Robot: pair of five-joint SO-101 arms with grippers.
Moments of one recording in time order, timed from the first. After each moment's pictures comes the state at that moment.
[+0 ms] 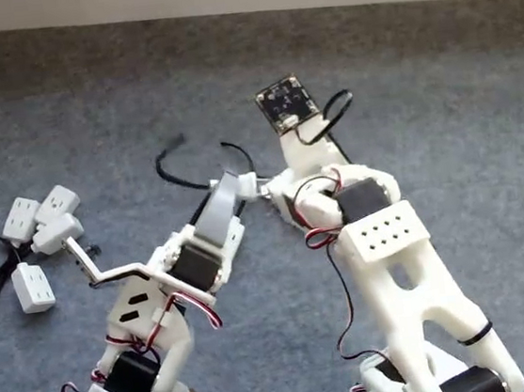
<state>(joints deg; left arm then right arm) 28.1 -104.7 96.1 10.6 69.7 -28.7 -27.1 32.4 50.9 9.8</state>
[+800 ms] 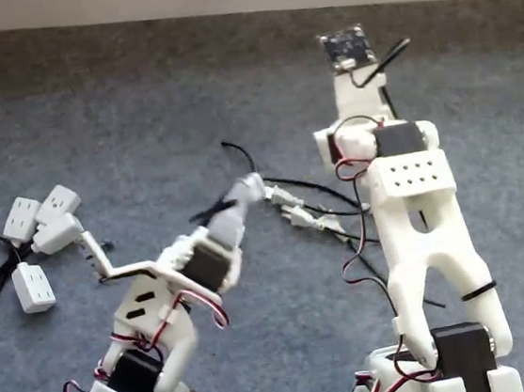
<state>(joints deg) 24.7 -104.1 96.1 12.6 66.7 -12.8 -14.1 15.8 61.1 9.7</state>
